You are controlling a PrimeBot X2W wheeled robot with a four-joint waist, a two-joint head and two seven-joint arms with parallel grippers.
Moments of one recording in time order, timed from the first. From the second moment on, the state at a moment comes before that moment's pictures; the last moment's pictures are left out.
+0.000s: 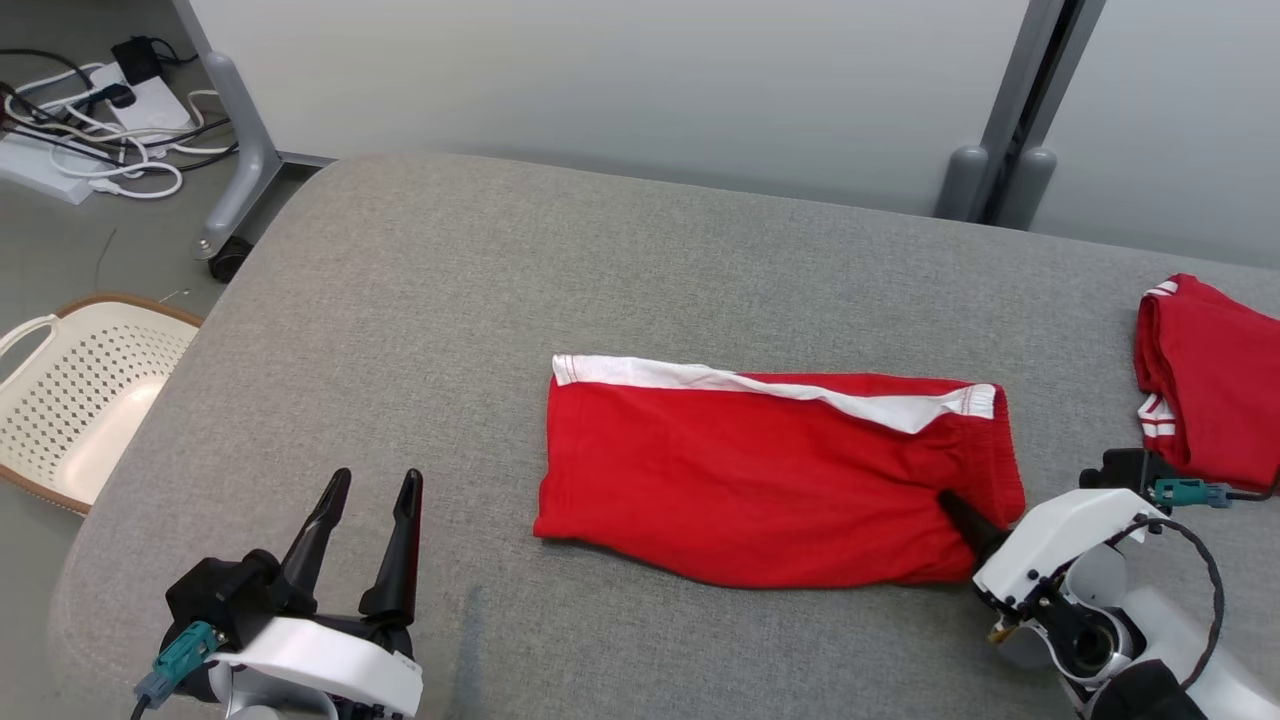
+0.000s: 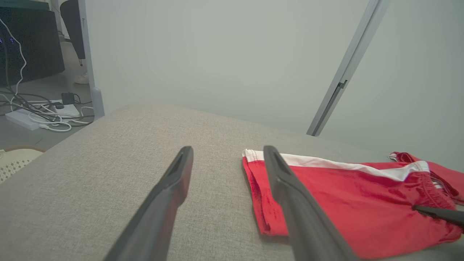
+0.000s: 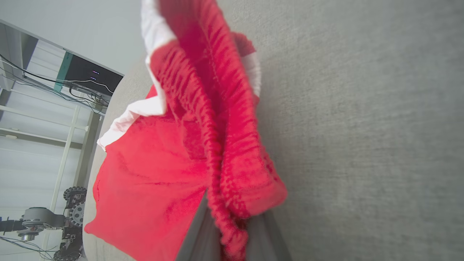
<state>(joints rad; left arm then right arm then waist) -0.09 0.19 -0.23 0.28 -0.51 -0.07 -0.26 -0.50 -0.19 0.46 0.89 1.19 0.13 0.13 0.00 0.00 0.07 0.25</state>
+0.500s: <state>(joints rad) -0.09 0.18 -0.22 0.29 -0.50 -0.08 -0.26 -0.48 -0.36 0.50 0.83 1.20 0.13 0.13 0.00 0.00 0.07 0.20</state>
